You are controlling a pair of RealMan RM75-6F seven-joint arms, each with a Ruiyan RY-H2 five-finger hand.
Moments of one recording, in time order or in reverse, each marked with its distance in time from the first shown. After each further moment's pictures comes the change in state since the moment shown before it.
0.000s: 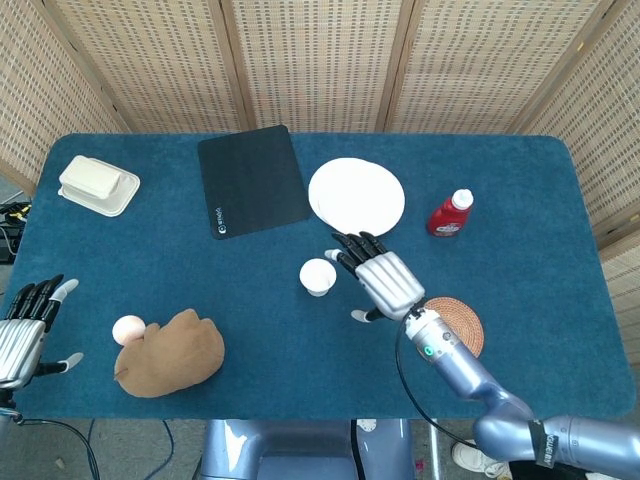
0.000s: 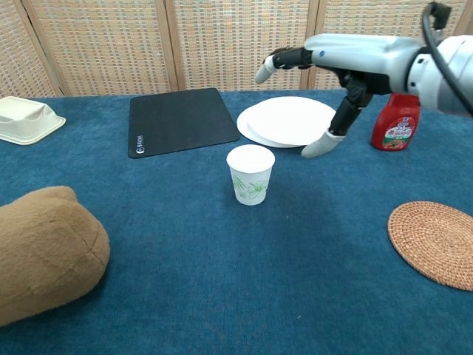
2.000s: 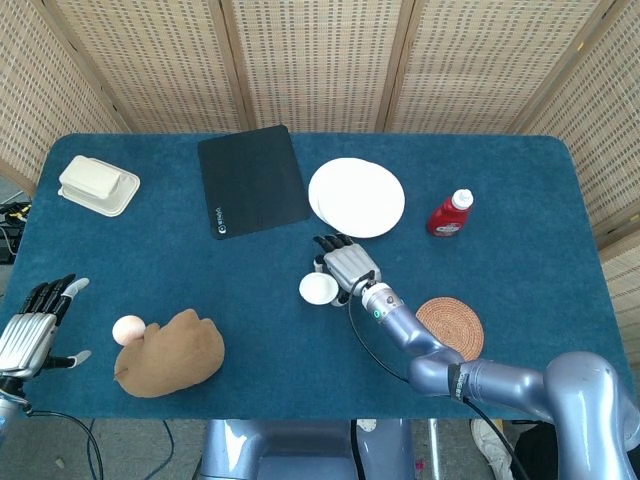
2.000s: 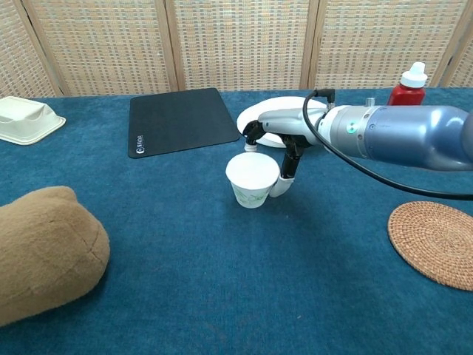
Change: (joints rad) left arm -0.001 -0.009 -0.079 0.038 0.007 -0.166 -0.051; right arm 0.311 -0.278 -0.097 0.499 0.315 -0.188 0.016
